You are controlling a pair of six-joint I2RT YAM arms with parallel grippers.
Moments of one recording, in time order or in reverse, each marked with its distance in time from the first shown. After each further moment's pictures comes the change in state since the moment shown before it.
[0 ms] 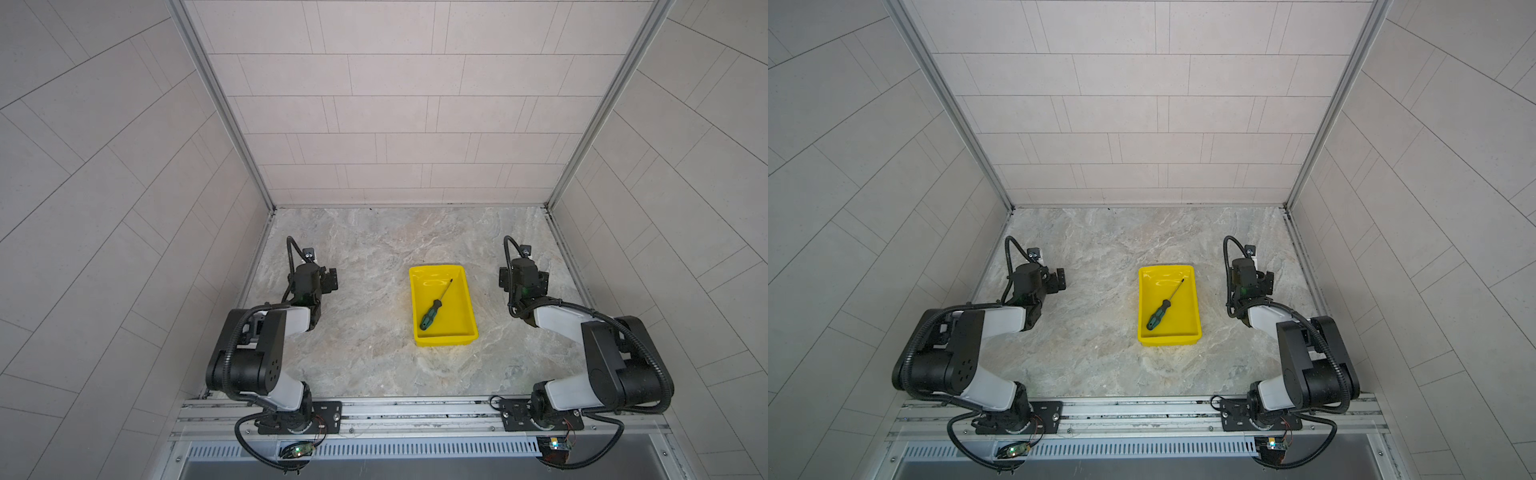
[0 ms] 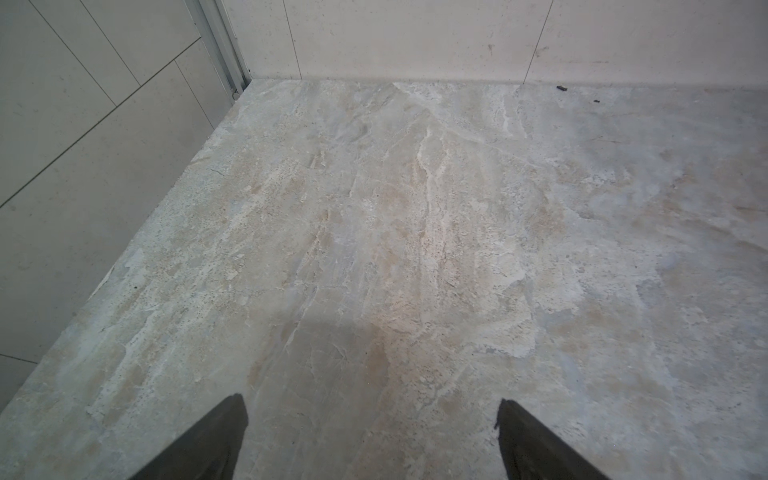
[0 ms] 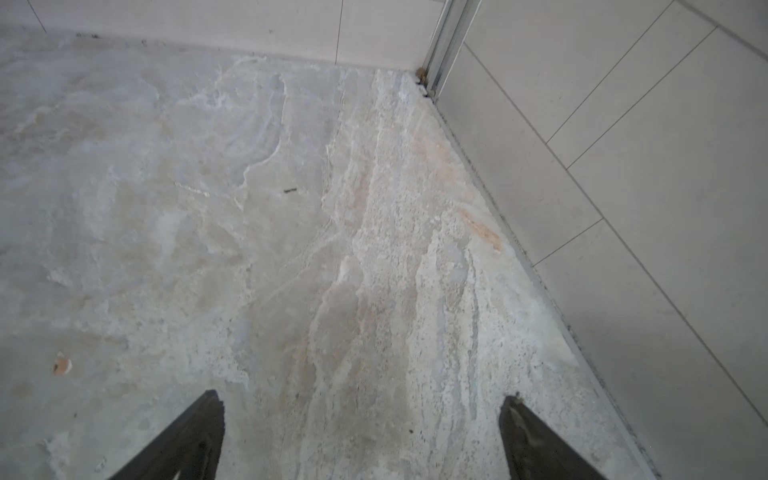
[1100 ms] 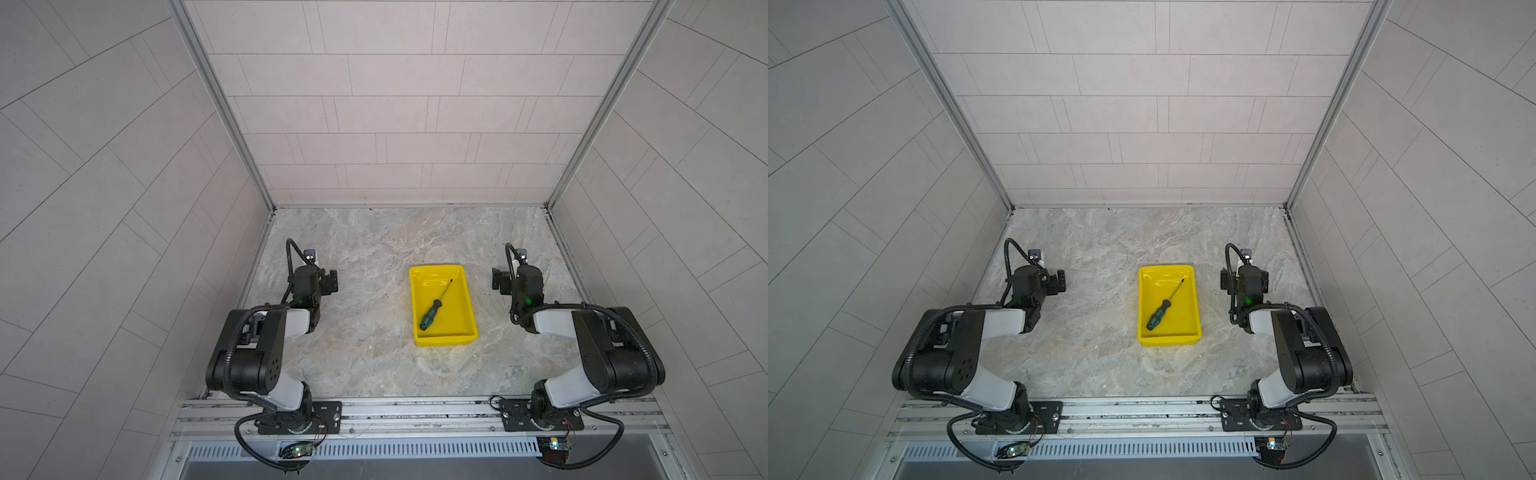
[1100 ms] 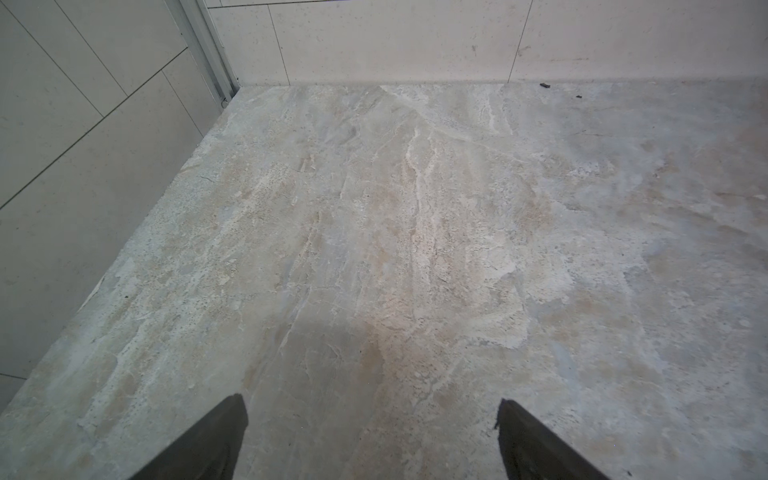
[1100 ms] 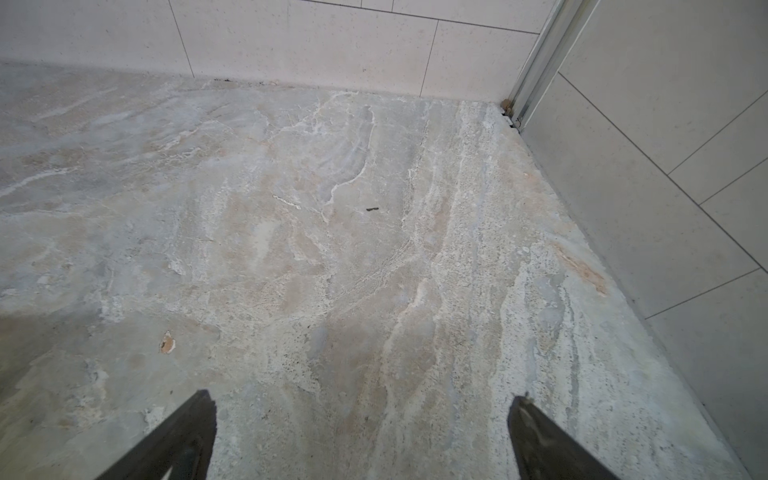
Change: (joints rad) left arm 0.000 0.002 -0.026 0.041 0.033 0.036; right arm -0.054 0.082 -0.077 0.294 -0.258 -0.066
